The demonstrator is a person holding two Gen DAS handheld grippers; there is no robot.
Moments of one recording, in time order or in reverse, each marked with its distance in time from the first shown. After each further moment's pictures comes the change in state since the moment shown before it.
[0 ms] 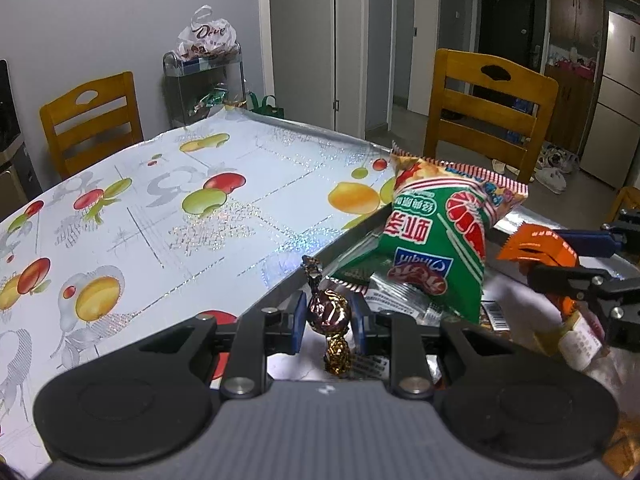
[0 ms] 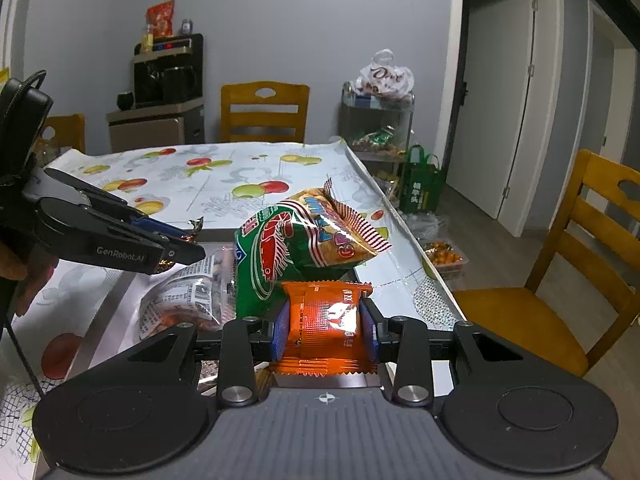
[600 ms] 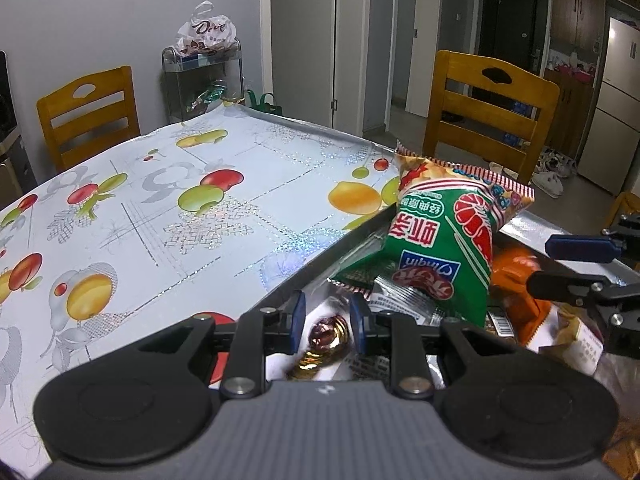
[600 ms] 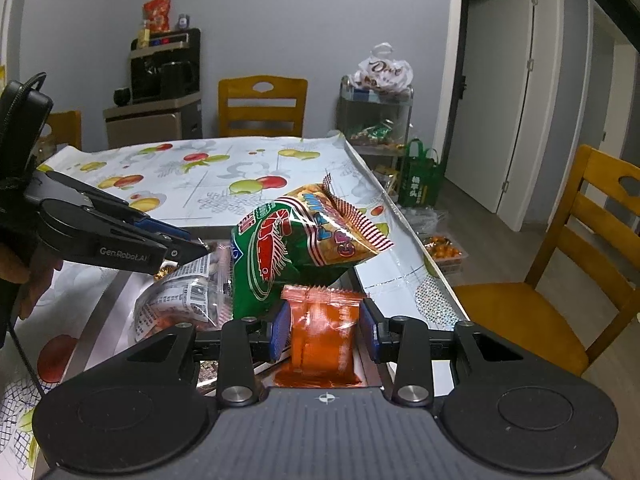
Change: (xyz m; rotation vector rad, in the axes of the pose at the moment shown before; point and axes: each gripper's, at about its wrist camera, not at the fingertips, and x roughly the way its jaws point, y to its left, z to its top) left arm 0.009 0.006 0.002 -0.018 -0.002 -0.018; right arm 0.006 0.001 0.003 -0.002 0.011 -0.006
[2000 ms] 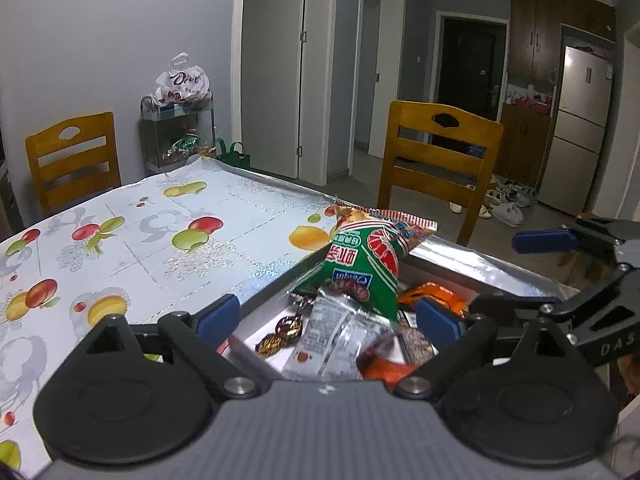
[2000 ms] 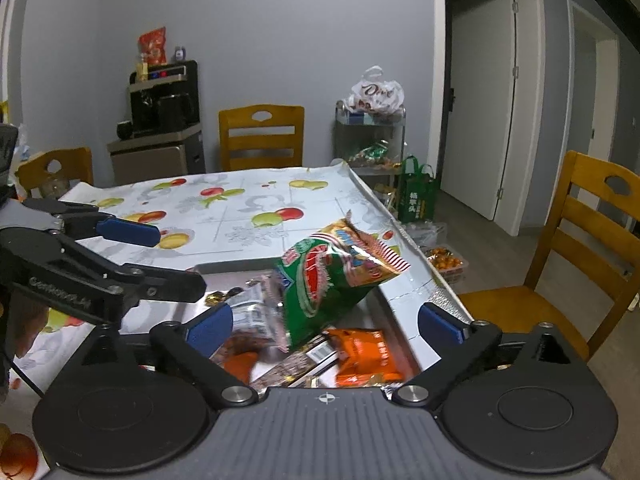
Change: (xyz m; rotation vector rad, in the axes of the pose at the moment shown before) left arm -0.113 -0.011 -0.022 0.033 -0.153 -0.106; right arm -0.061 0.027 0.007 0.077 -0.064 -0.003
